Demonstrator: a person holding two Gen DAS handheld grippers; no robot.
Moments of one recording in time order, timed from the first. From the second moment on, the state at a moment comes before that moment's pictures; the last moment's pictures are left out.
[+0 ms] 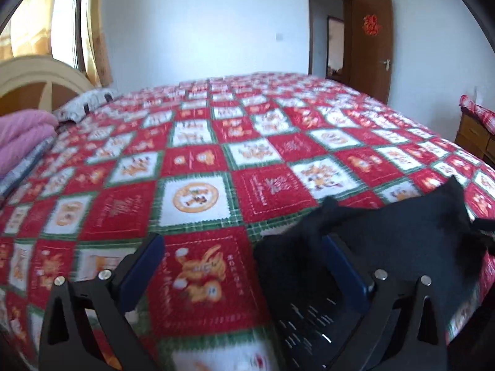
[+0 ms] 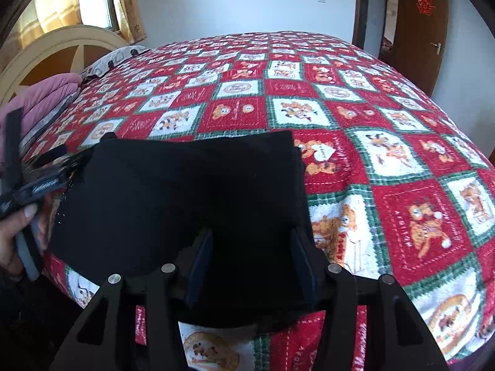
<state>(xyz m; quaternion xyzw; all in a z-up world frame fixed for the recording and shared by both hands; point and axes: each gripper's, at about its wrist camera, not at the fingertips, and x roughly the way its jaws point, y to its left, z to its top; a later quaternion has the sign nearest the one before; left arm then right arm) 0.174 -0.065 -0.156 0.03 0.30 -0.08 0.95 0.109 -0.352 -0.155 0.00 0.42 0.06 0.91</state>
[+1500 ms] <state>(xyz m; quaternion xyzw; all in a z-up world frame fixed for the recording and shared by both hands) 0.124 -0.073 -0.171 0.03 0.32 -0.13 0.94 0.091 -0.366 -0.126 0.06 0.30 0.06 0.95</state>
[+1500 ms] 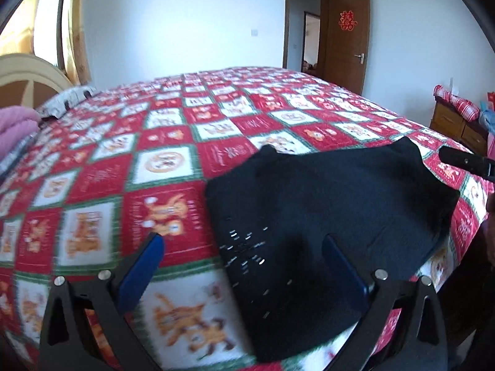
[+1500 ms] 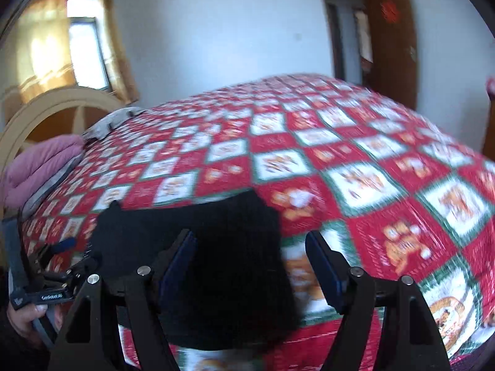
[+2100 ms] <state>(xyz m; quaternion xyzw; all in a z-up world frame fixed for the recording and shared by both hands) 0.121 -0.062 -0.200 0.02 0.36 -0.15 0.92 0.180 -0.231 -0.159 -0.02 0.40 0.15 0.90</state>
